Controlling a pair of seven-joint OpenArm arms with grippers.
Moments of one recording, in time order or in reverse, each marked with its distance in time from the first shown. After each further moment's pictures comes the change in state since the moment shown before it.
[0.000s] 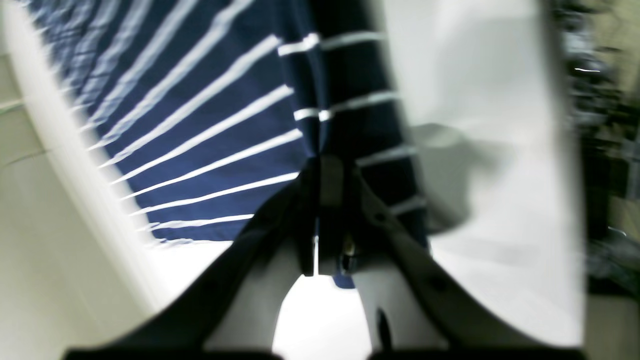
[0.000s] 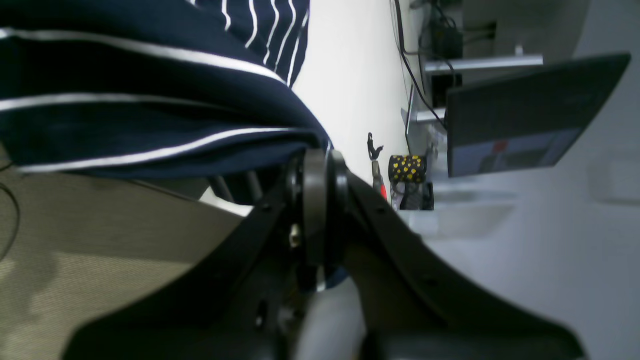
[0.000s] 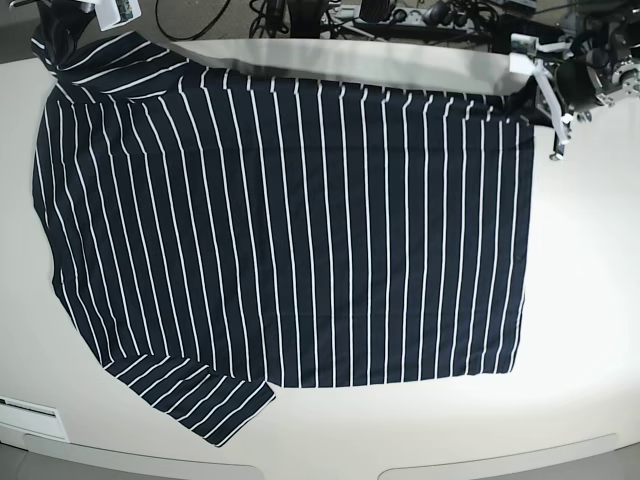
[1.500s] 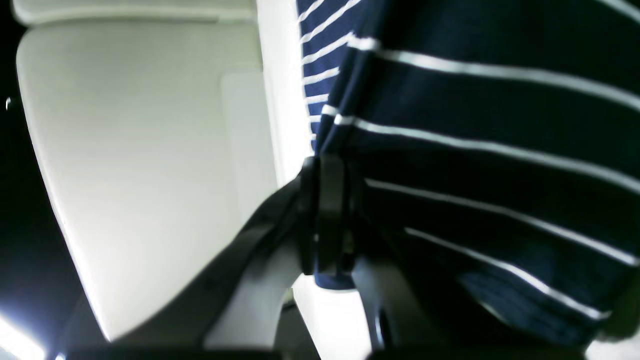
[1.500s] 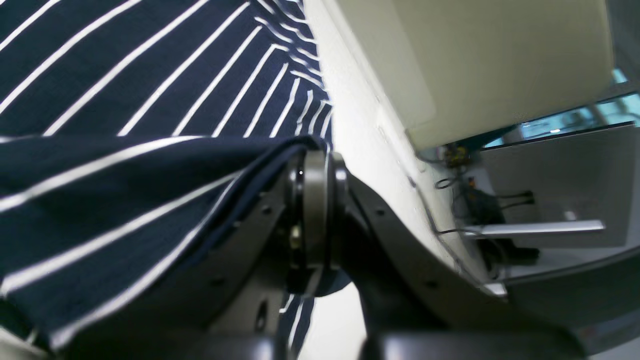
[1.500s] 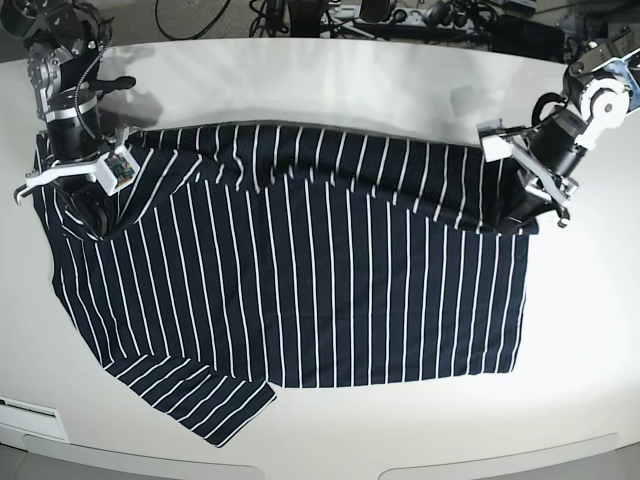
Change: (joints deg) left arm -11.3 15.3 -0.2 -8.5 9.2 16.5 8.9; right arm 44.2 13.9 0.6 -11.4 37.0 22.3 18.2
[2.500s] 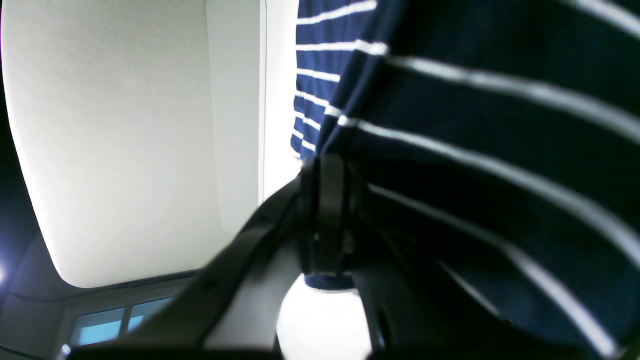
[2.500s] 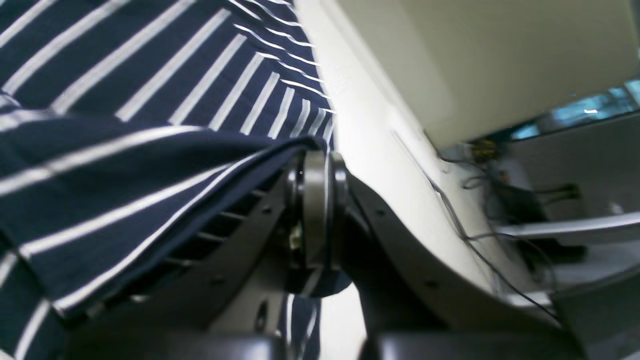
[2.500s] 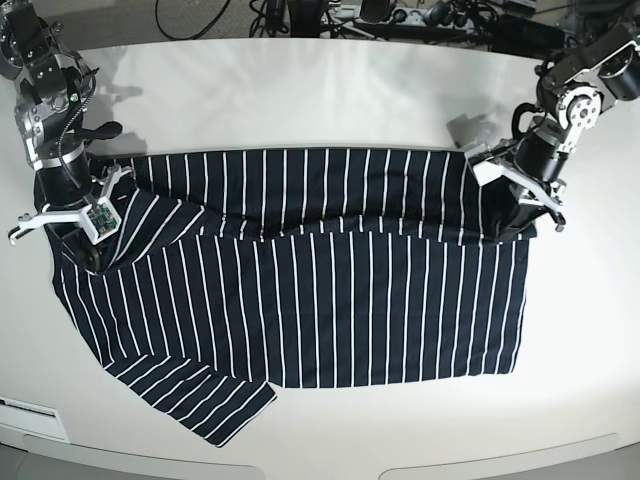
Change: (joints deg) left arm -0.1 10.7 -2.4 -8.7 -3.1 4.5 2.1; right arm 12.6 1.2 -0.2 -7.4 12.9 4.8 3.1
